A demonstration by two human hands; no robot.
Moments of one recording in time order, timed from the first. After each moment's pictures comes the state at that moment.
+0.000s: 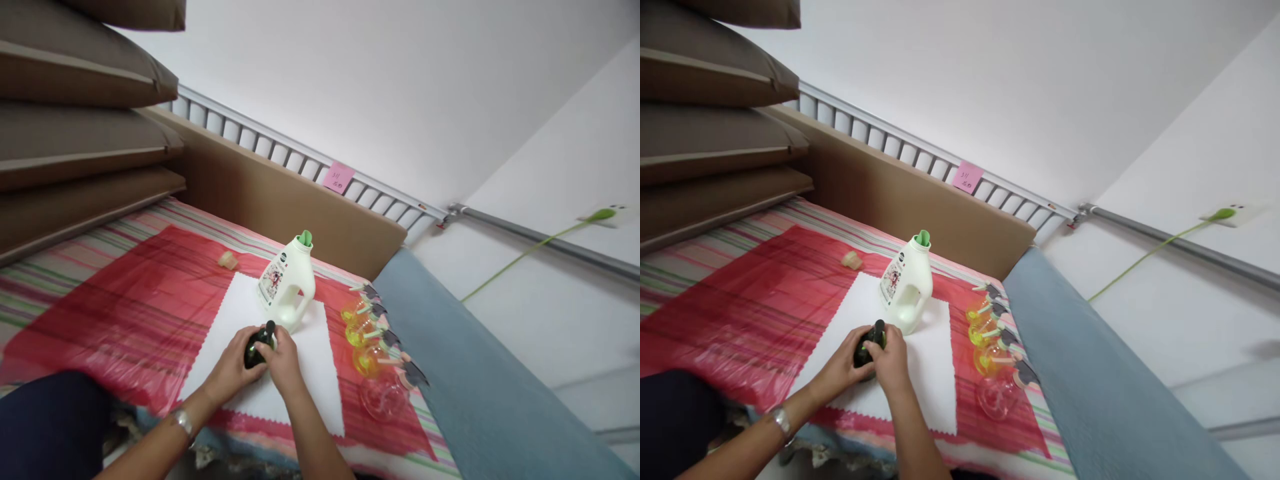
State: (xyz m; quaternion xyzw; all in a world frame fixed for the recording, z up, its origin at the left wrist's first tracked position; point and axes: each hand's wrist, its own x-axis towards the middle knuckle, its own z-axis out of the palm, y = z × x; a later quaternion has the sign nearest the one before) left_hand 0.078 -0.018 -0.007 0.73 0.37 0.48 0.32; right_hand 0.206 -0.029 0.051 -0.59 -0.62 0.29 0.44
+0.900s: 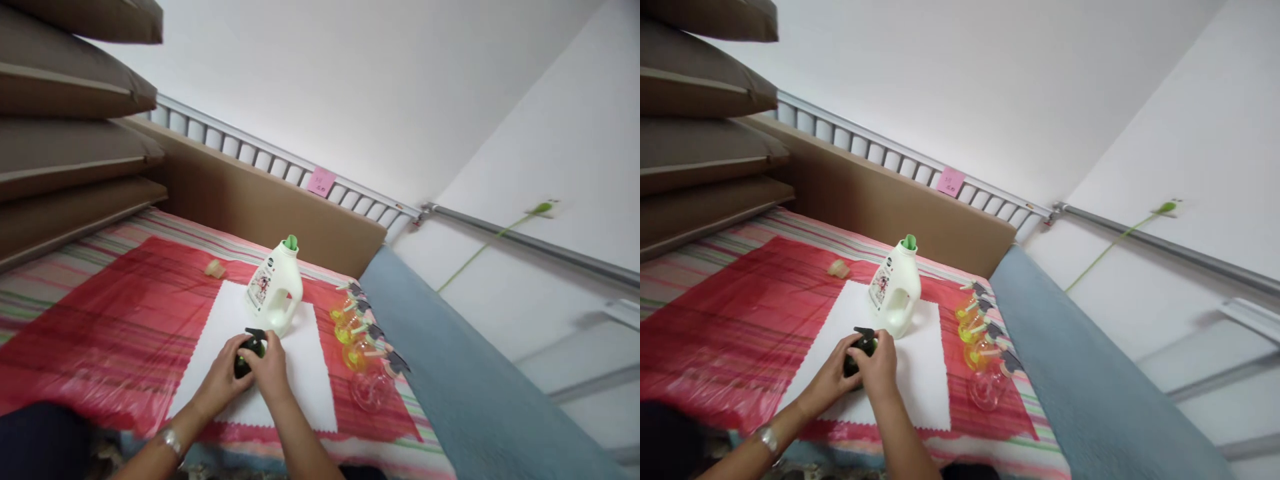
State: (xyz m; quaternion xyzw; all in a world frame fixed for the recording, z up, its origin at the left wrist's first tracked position) left_hand 0.075 -0.018 -0.011 0.71 0.38 0.49 0.32; right_hand 0.191 -0.034 0.050 -0.64 -0.58 0.21 0.45
